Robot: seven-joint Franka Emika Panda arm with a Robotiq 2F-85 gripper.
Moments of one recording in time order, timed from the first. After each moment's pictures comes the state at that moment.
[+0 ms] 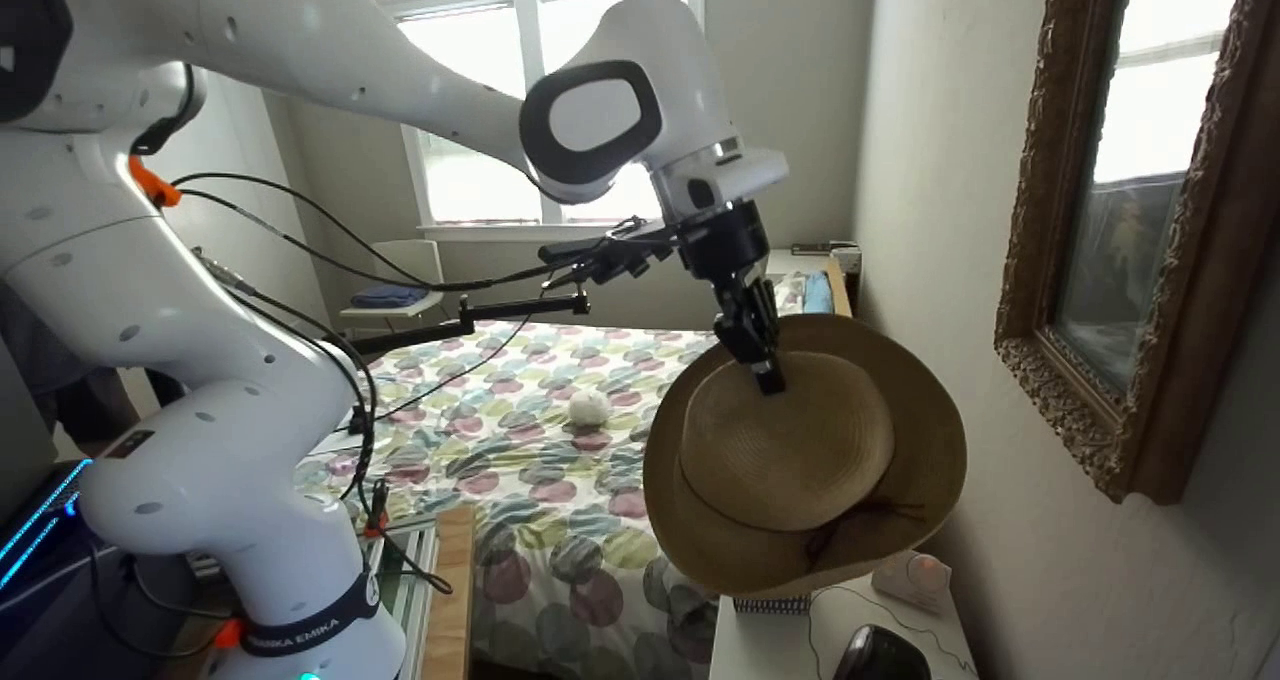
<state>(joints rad) -0.33 -0.41 0.19 -2.39 -0.19 2.29 0.63</state>
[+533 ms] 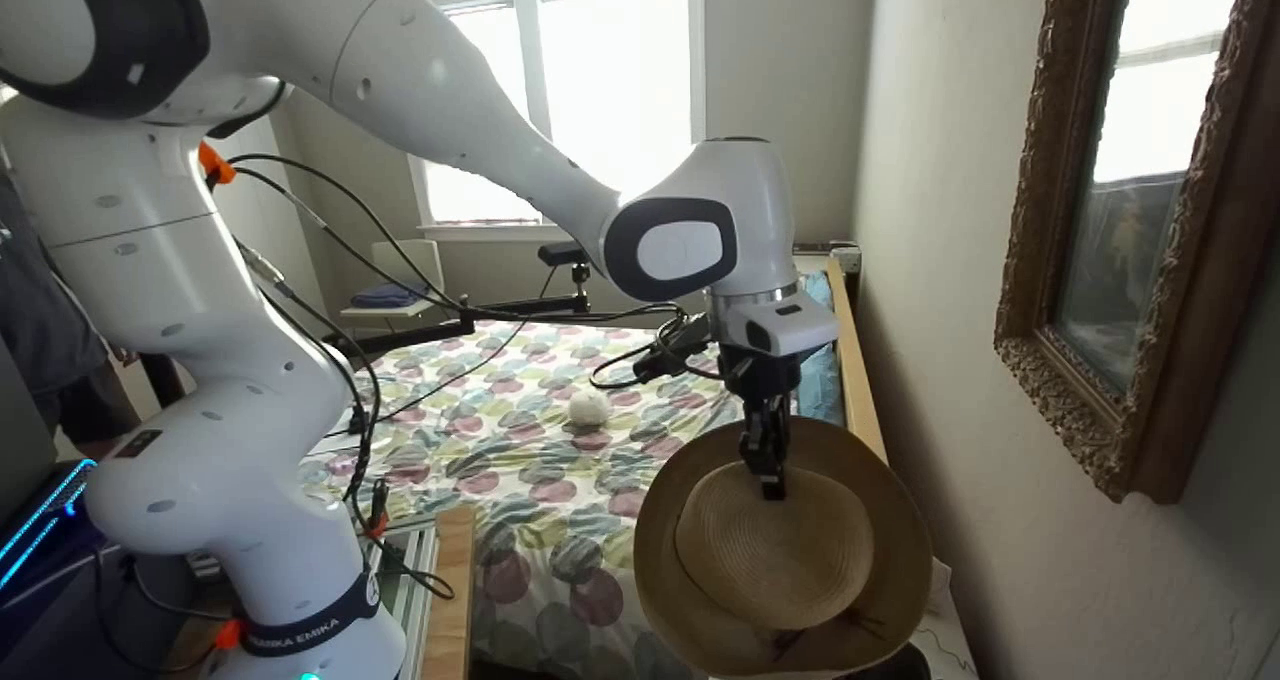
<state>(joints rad) -0.26 -0.12 0.10 -2.37 -0.19 2.36 0.64</state>
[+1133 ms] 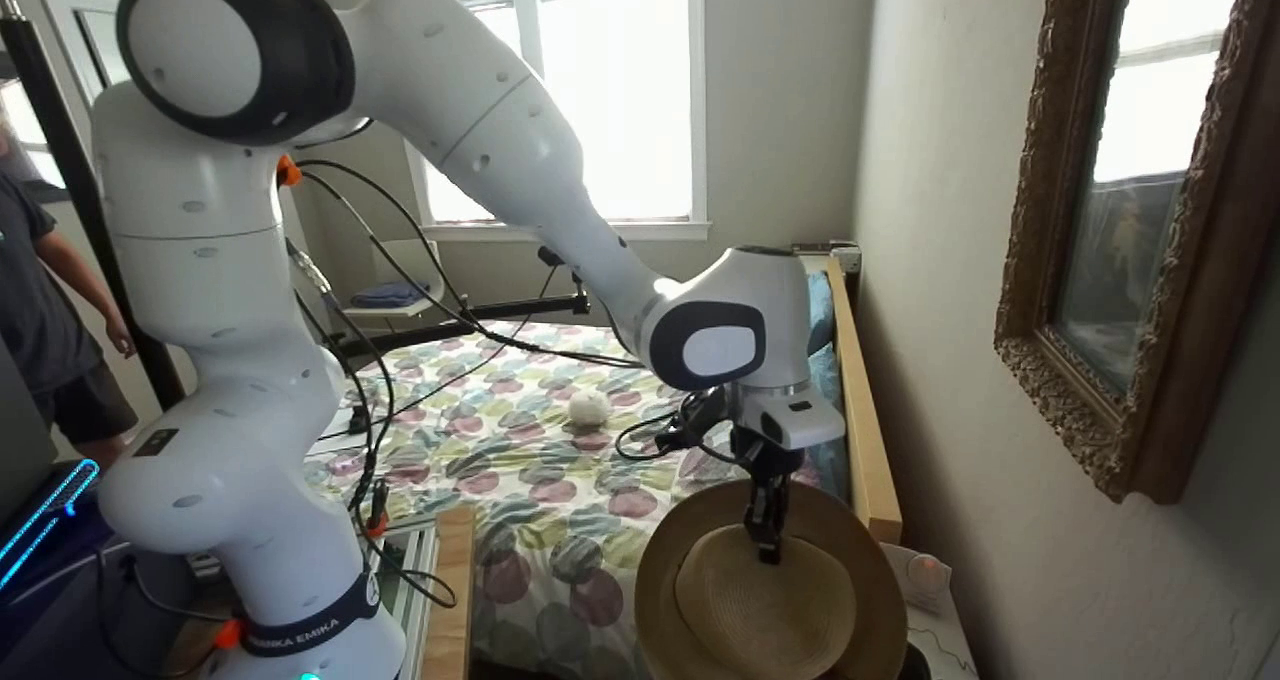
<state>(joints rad) -0.12 0.13 -0.01 -2.34 -0.25 2.49 0.76</state>
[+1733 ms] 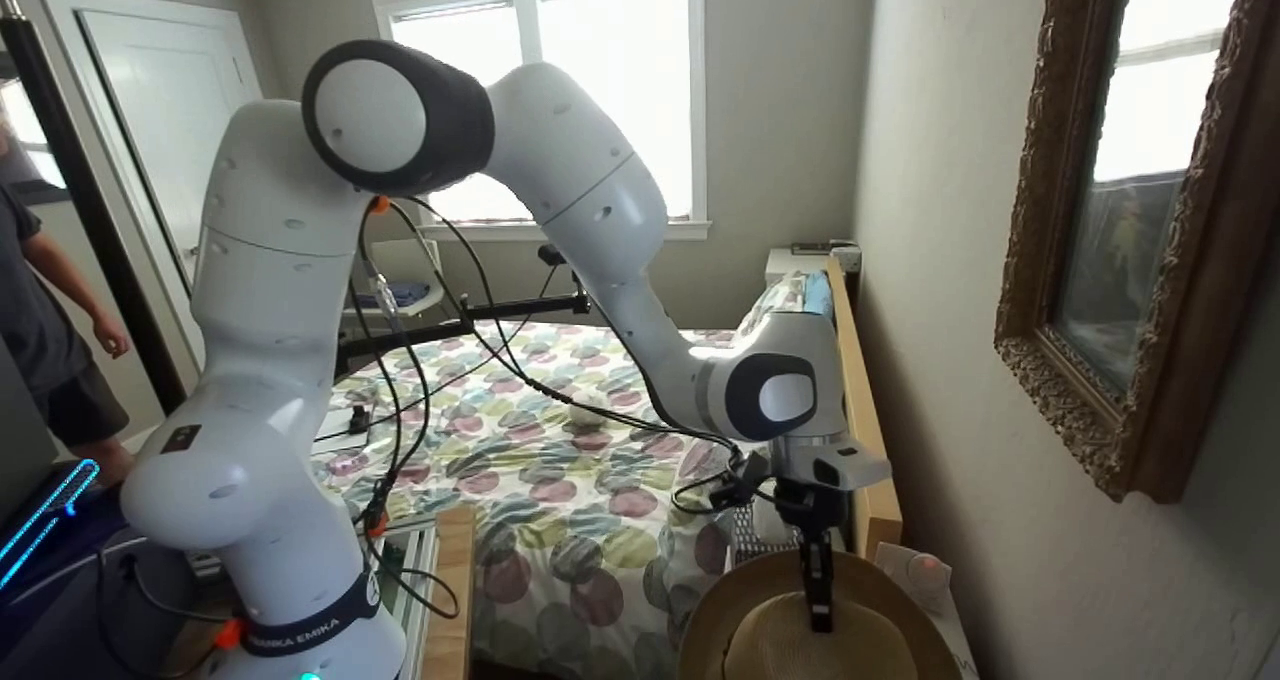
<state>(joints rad) 0.05 0.42 -0.19 -2.14 -0.53 2.50 0.86</state>
